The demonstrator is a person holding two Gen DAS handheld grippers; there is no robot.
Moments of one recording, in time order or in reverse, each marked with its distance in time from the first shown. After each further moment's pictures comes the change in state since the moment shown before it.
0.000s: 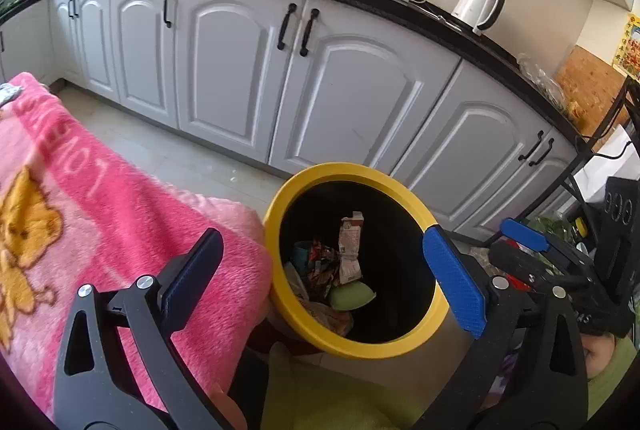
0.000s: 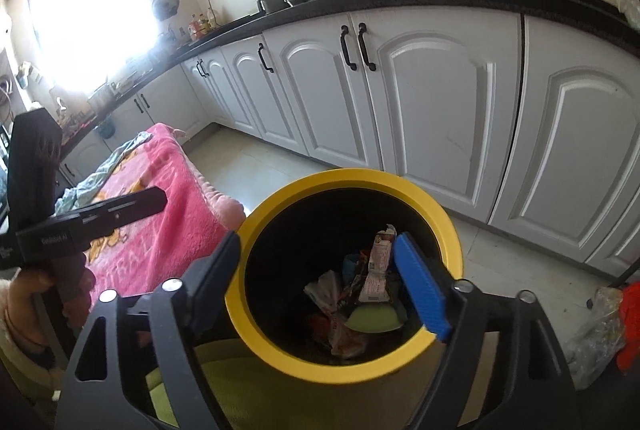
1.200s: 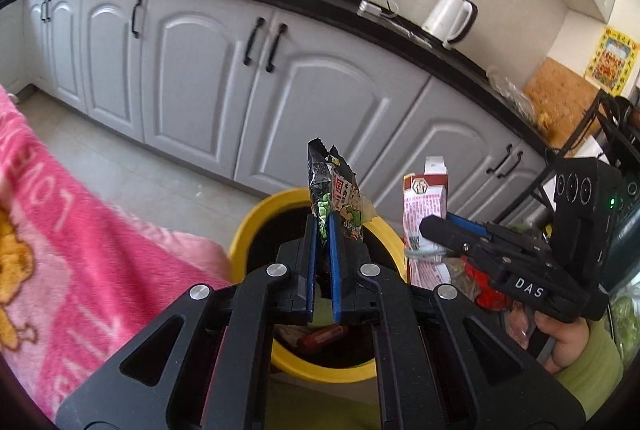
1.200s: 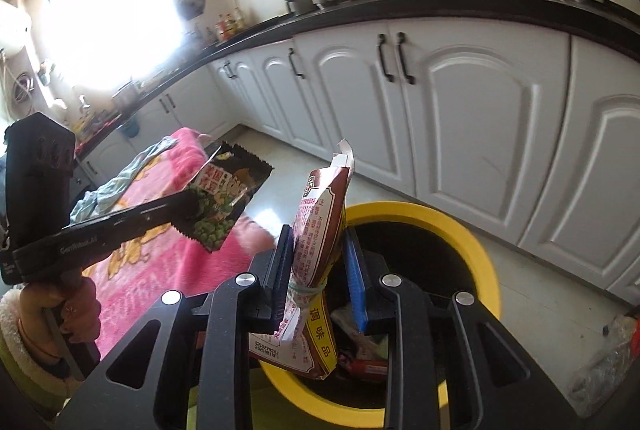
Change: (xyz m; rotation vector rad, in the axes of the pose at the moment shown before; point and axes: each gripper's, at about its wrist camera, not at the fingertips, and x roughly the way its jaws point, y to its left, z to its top) left arm 0.017 -0.010 0.025 0.018 -0.018 -0.145; right arm 0.031 0.002 0.041 -0.017 0.008 0.108
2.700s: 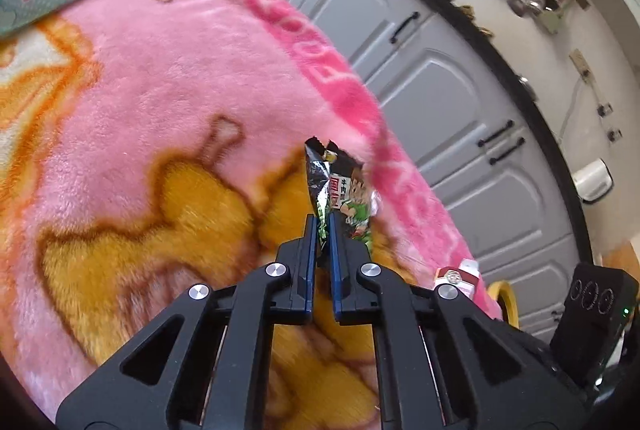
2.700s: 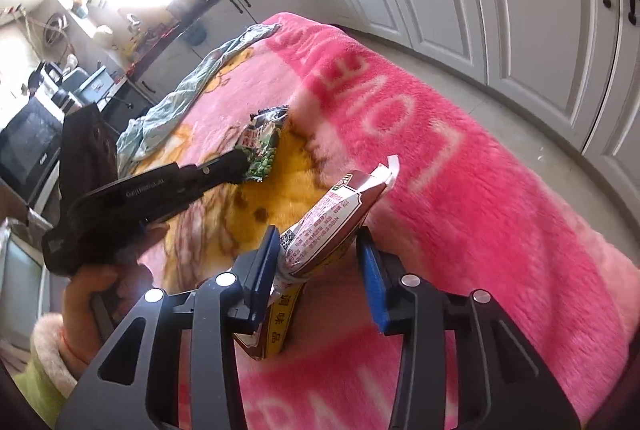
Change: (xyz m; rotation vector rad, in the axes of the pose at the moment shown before) left arm -0.118 0.329 -0.055 -0.565 -0.120 0.271; right arm 0.243 0.248 -0.003 -0.102 0.359 0.290
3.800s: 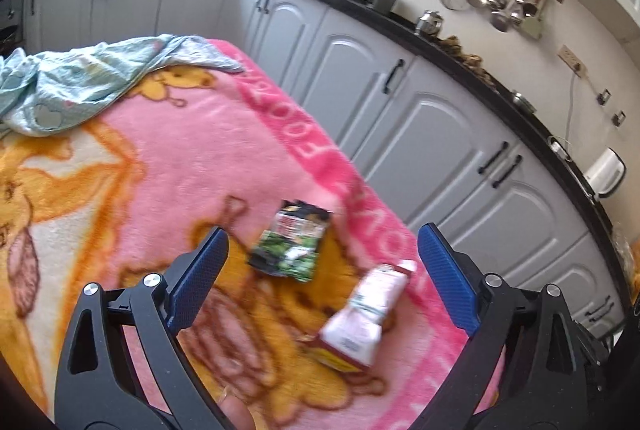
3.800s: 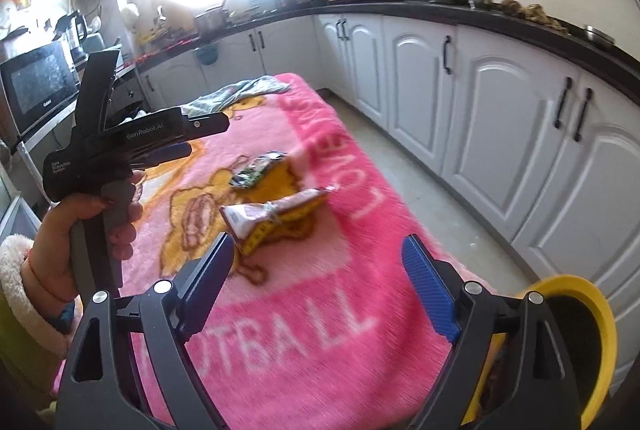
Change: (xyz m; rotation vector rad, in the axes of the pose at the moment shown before) left arm -0.061 -0.038 0.011 0.105 -0.192 0.132; right arm -0.086 0.041 -0.020 -0.261 -0.197 -0.156
